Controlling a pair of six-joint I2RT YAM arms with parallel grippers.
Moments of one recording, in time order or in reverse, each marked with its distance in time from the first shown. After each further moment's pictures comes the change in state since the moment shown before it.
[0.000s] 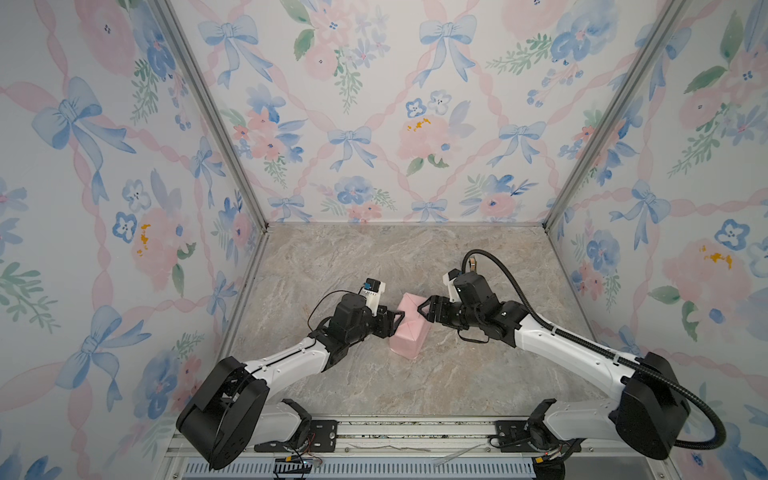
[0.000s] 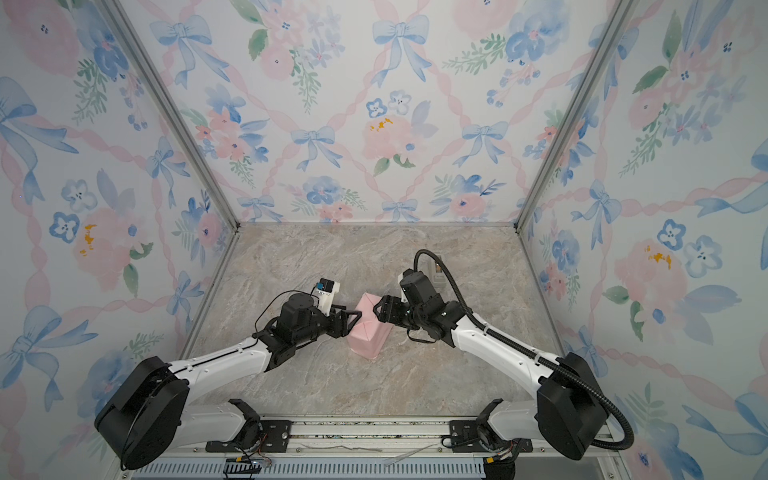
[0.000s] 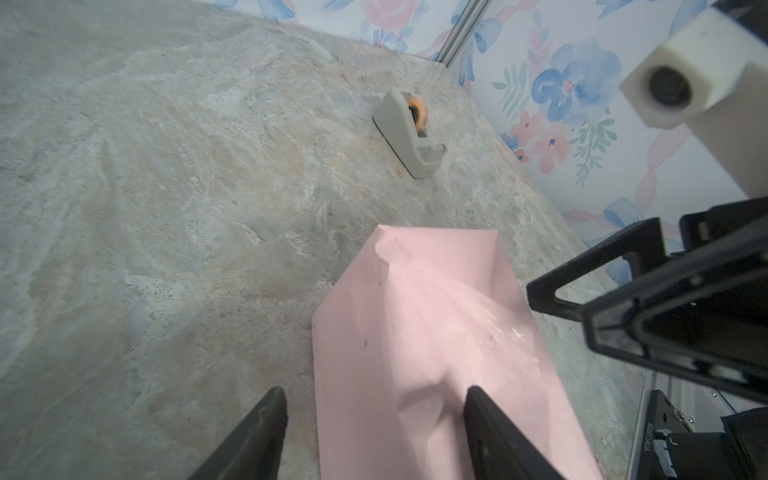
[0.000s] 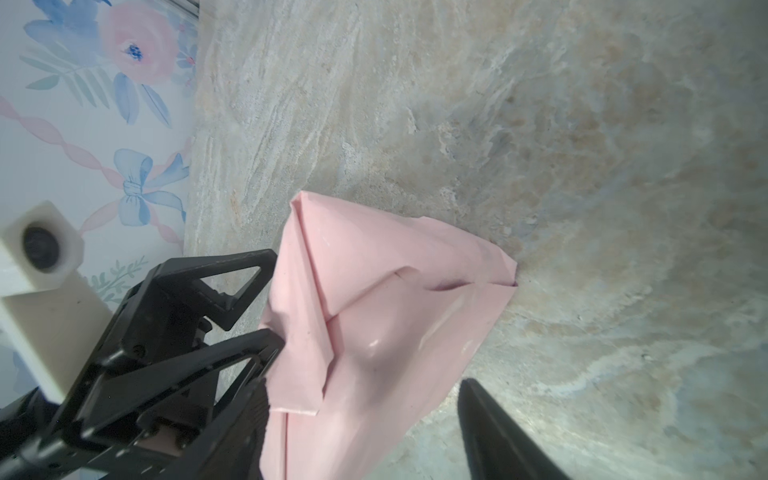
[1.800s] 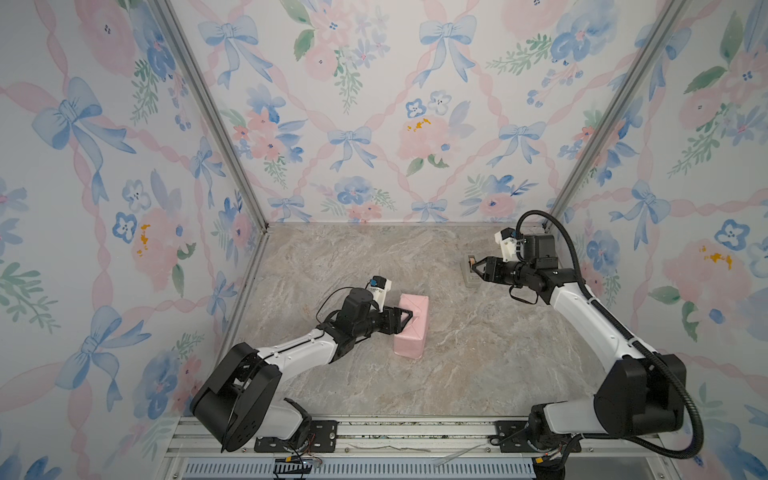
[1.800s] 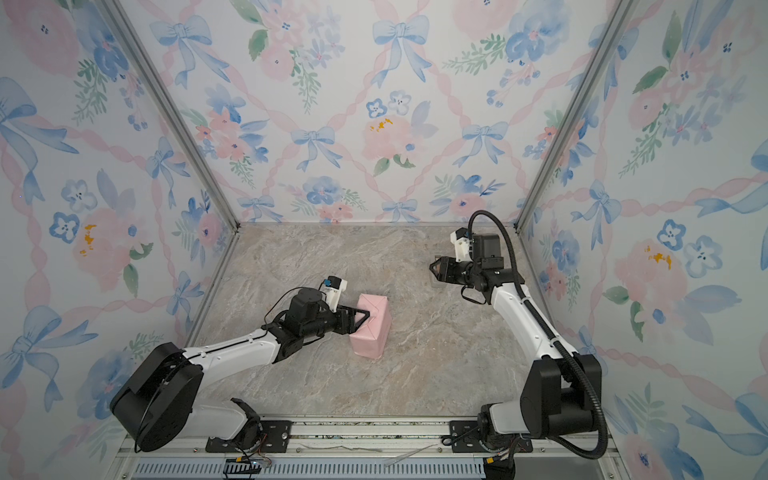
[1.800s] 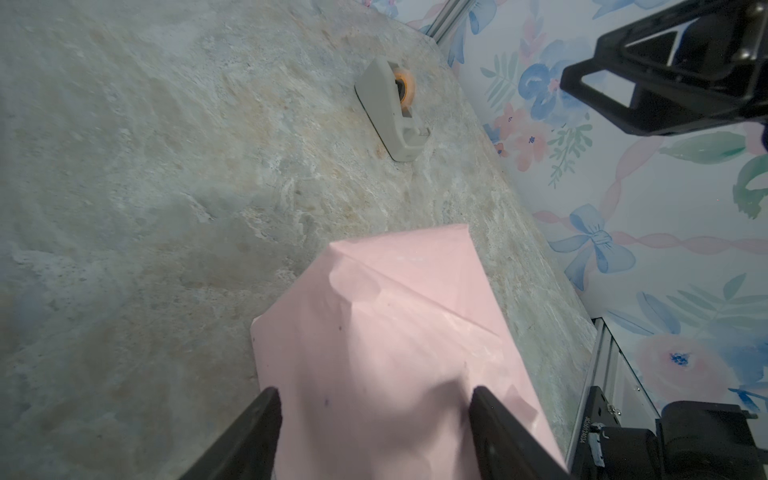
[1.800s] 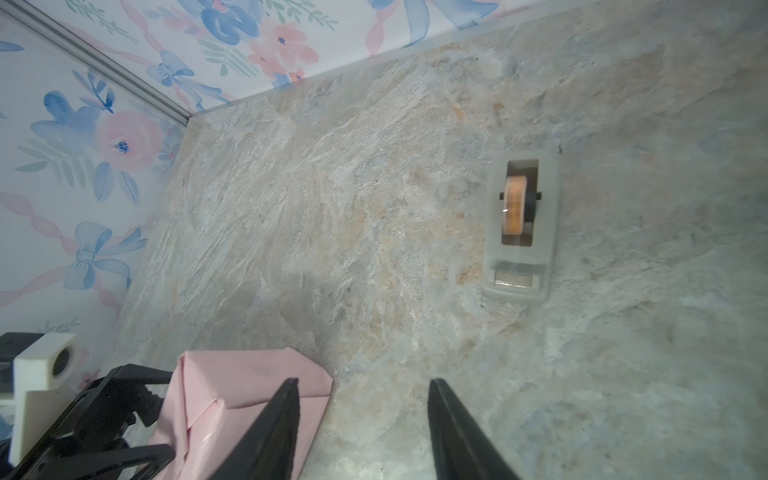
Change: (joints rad) left arm -0.008 0.095 0.073 -0.018 0.079 -0.119; right arm -0.637 0.112 0.248 -0.130 -0.301 -0.622
